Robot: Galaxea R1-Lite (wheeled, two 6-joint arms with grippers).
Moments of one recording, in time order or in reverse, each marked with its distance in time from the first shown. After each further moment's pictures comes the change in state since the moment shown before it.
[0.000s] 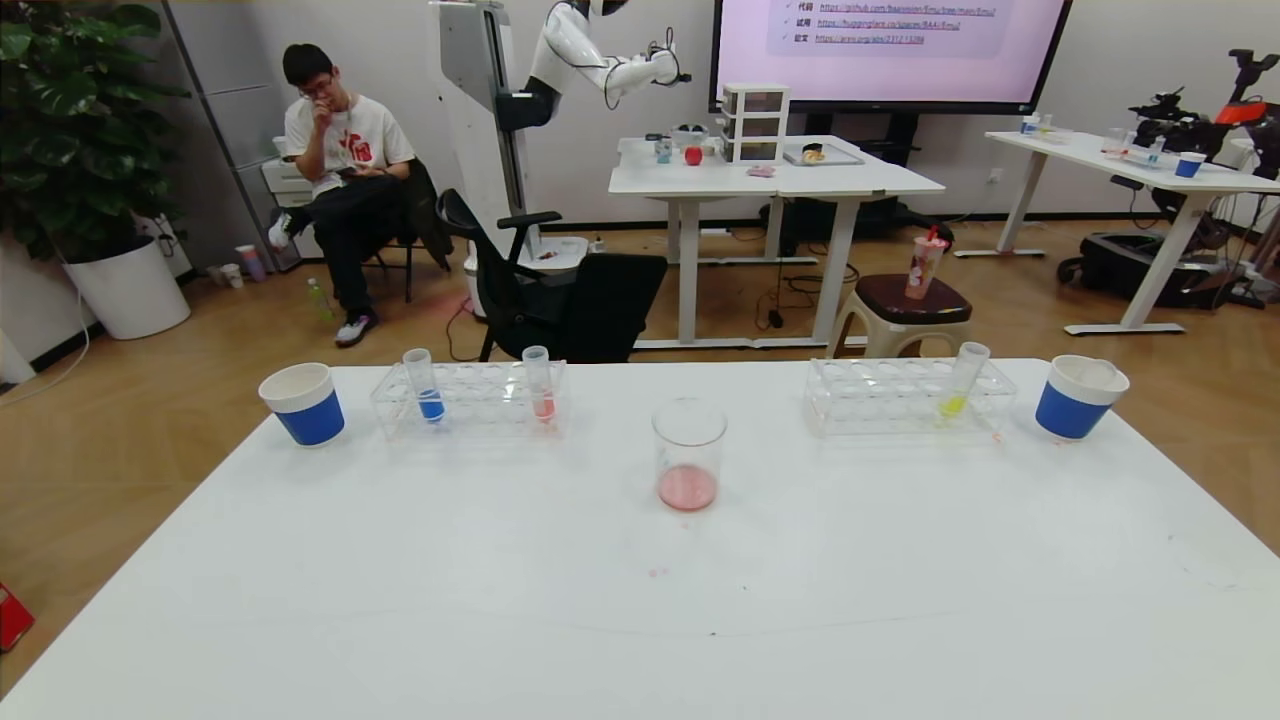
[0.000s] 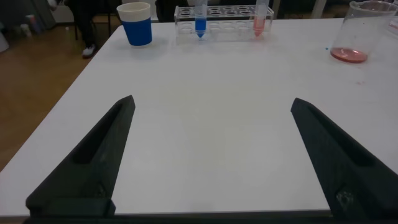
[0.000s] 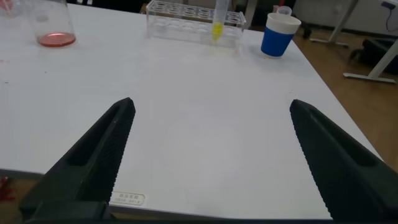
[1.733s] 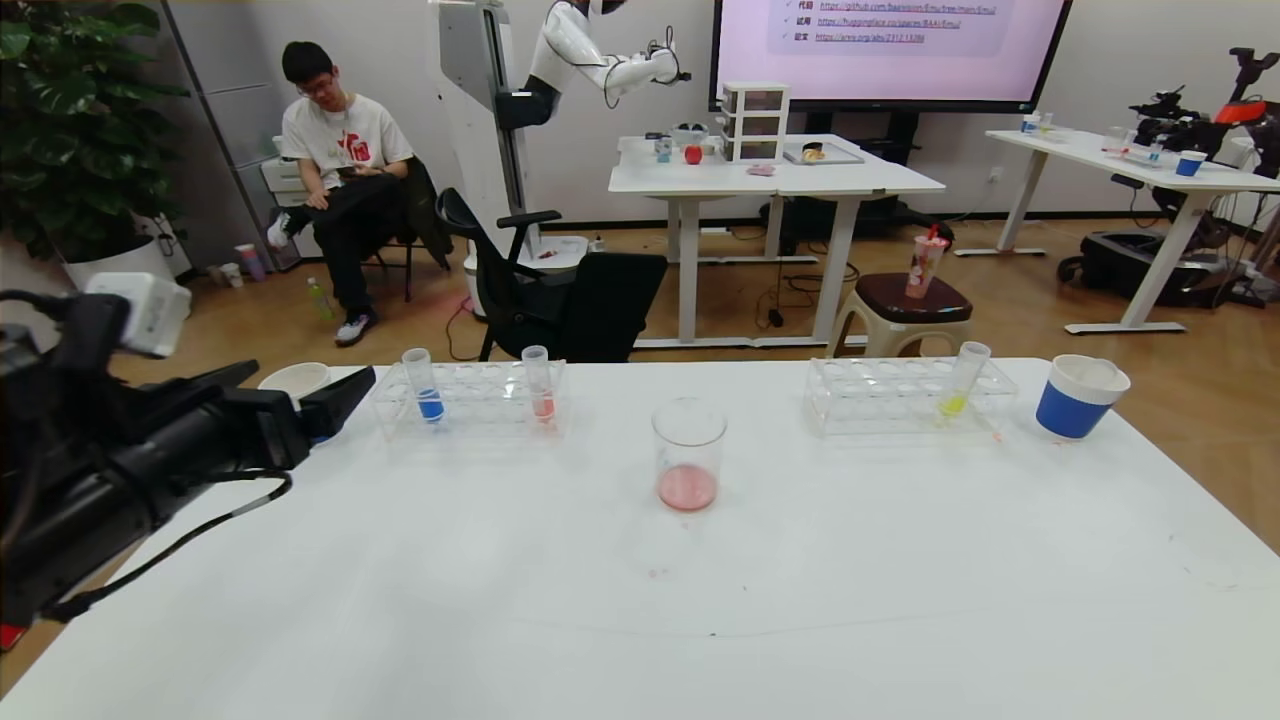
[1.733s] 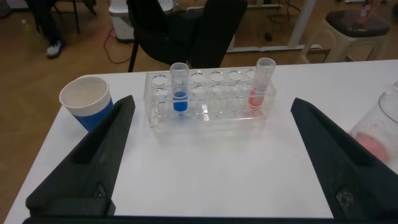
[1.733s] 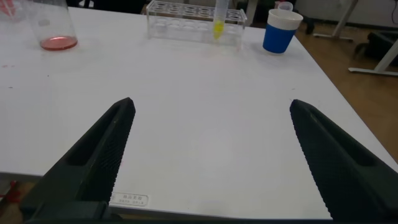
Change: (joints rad) left arm -0.058 1.440 -0.478 -0.863 -0.010 -0.025; right arm 0.000 0.000 0.002 0.002 -0.002 0.025
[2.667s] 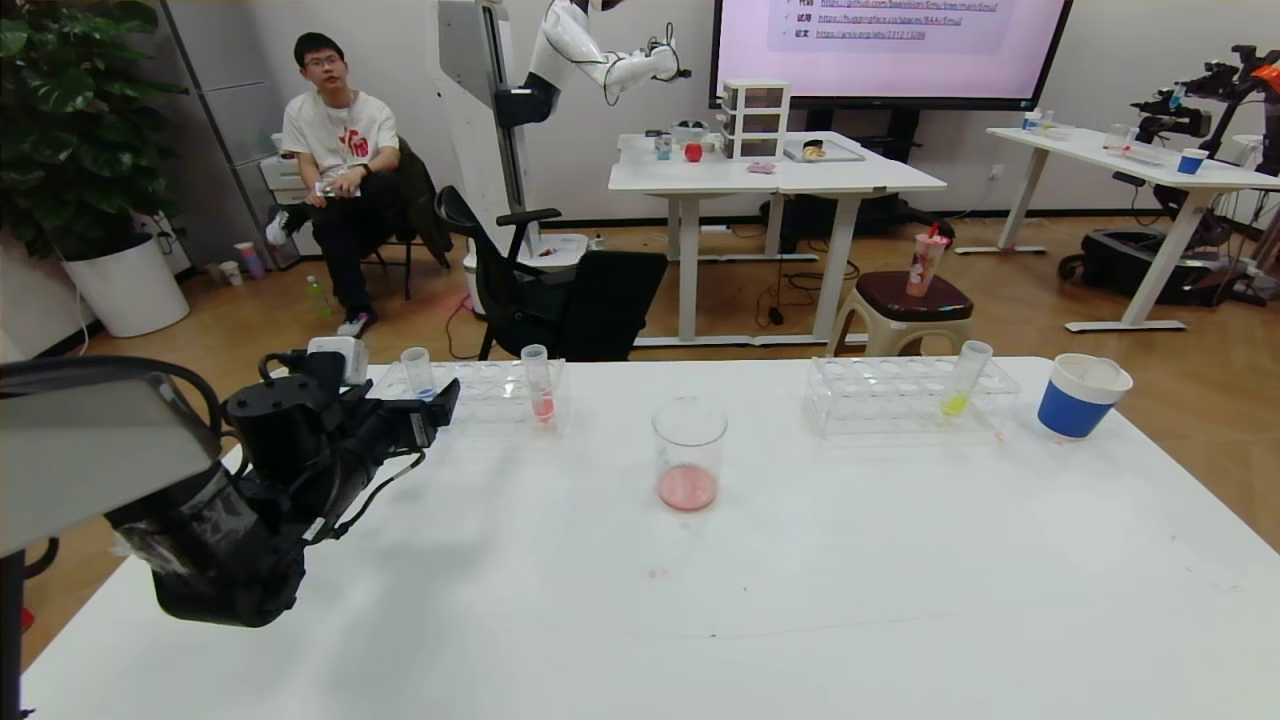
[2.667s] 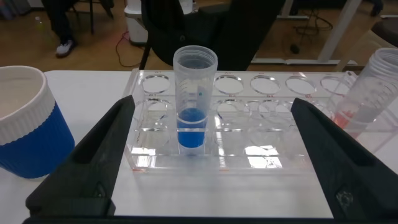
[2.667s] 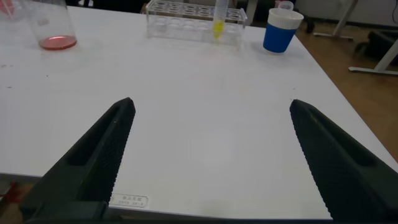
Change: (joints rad) left arm 0.002 0.778 -0.238 -0.612 0.097 -0.016; right arm 0.000 0.000 0.000 0.000 0.000 0.000
